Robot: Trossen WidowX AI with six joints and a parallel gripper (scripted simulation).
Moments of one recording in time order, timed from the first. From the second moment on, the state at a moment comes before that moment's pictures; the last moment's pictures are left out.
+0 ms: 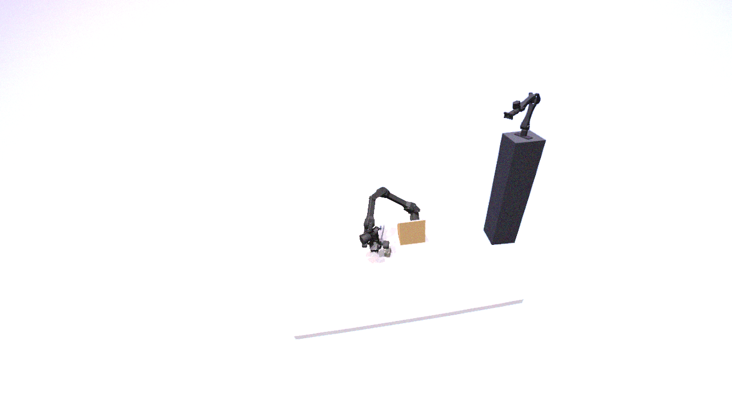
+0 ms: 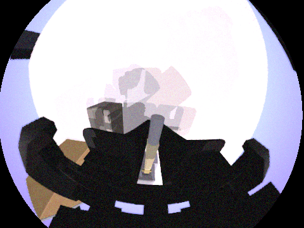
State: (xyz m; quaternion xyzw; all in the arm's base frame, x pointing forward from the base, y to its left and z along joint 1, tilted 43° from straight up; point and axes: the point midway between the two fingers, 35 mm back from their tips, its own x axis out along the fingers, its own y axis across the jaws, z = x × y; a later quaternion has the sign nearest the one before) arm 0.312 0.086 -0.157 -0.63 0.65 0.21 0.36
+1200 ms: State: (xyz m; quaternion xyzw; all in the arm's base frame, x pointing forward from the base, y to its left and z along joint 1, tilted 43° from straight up) arm 0.316 0.109 -0.162 -0.63 0.65 0.21 0.36
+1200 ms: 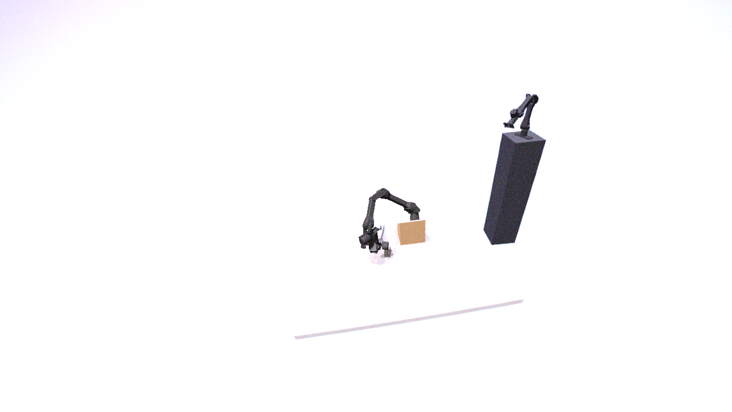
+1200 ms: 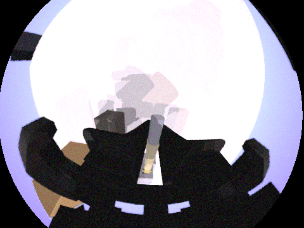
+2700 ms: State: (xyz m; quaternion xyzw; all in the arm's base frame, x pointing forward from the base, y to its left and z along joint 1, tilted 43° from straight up) arm 0.313 0.118 -0.145 -0.63 0.65 0.21 0.36
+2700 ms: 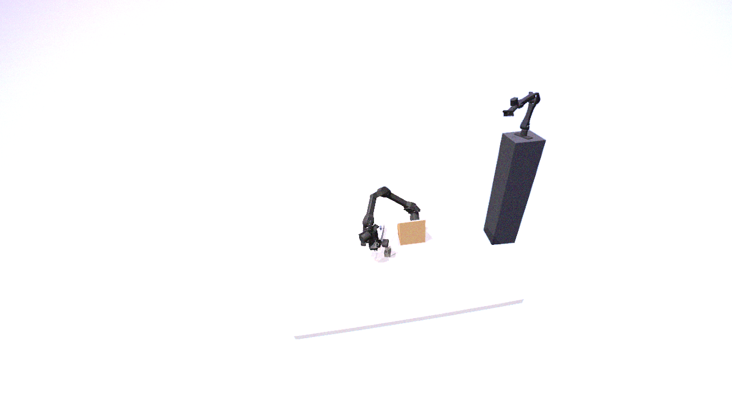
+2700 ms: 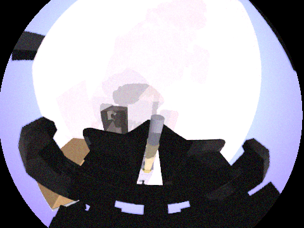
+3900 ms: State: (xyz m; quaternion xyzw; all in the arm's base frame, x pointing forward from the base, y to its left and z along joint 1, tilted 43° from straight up) arm 0.311 0.126 -0.135 -0.63 0.65 0.22 0.36
